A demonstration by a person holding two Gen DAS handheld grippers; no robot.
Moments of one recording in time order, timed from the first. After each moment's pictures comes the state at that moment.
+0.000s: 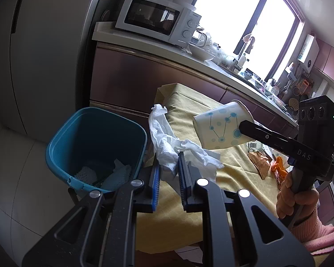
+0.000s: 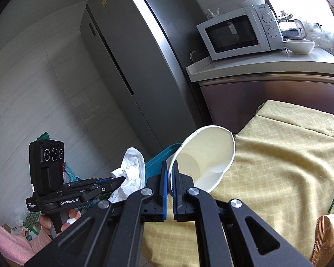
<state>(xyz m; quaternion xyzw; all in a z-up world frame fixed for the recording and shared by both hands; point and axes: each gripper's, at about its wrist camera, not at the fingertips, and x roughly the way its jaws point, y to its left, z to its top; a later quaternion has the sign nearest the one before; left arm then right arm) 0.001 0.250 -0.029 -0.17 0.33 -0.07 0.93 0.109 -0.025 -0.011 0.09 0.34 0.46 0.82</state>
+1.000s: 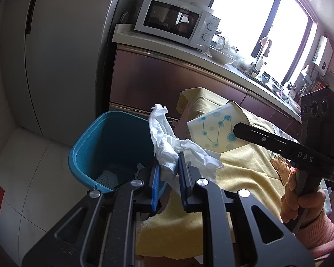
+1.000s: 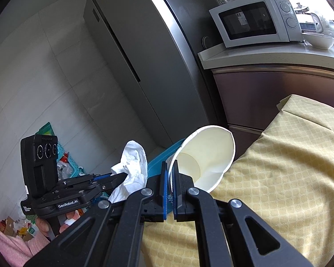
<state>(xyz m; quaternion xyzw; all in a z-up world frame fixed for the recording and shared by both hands) 0.009 0.278 -0.036 -0.16 0.33 -0.02 0.93 0.121 0.028 -0.025 0.07 0.36 0.48 0.80</state>
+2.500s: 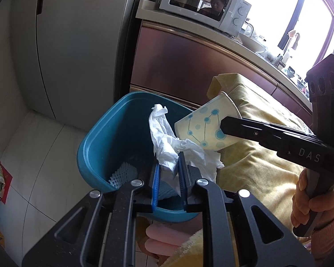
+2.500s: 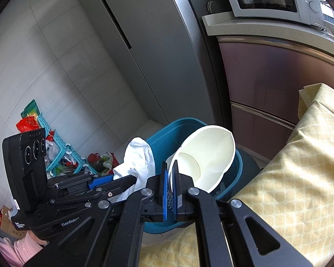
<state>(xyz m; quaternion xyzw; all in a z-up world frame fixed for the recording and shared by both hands) 0.068 0.309 -0.098 -0.17 0.39 0.04 0.90 0.156 0.123 -0.068 -0.01 0.44 0.47 0.77</state>
